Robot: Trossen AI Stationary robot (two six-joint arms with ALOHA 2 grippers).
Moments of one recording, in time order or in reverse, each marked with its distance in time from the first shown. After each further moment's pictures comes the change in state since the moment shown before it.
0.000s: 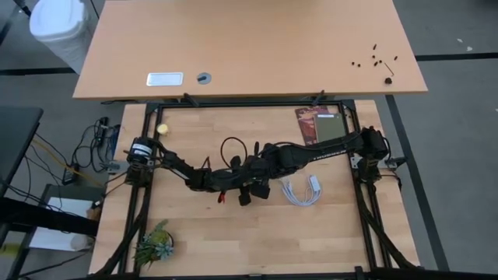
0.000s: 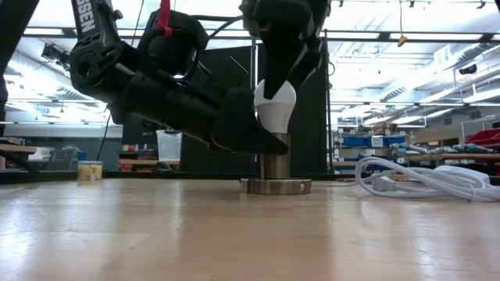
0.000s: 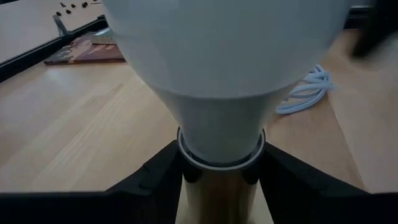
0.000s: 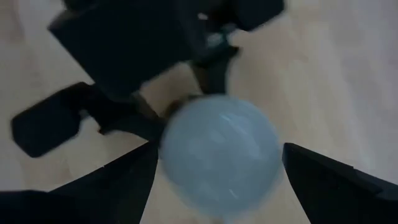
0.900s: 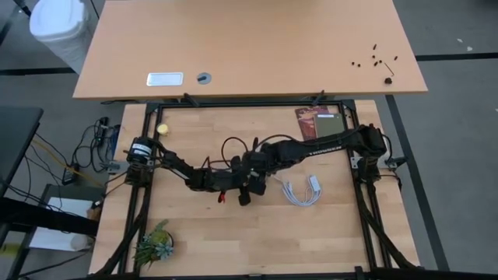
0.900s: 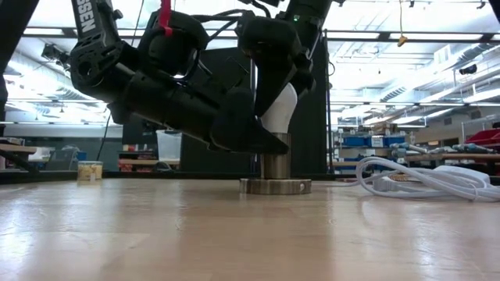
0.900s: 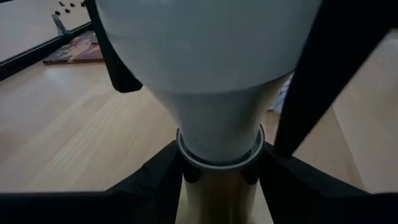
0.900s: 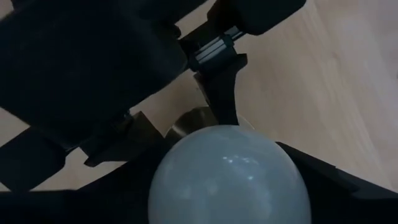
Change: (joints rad) left arm 0.000 -0.001 0.000 -0.007 0.006 -0.002; right arm -0.077 0.001 -0.095 0.163 -0.130 0.007
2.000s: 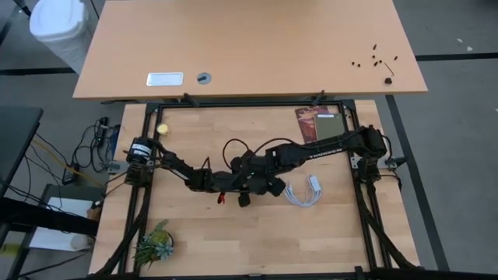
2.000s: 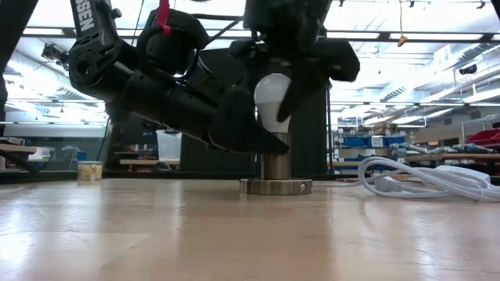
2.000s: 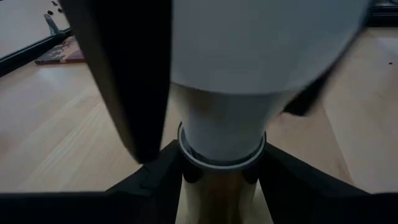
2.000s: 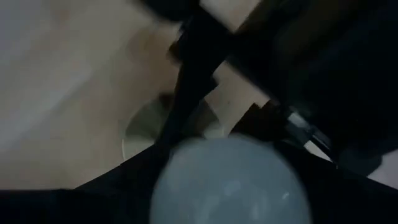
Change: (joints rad) left arm -0.001 0.000 0.000 -0.007 0.007 -0.001; right arm 0.037 0.000 0.000 0.020 -0.049 -1.195
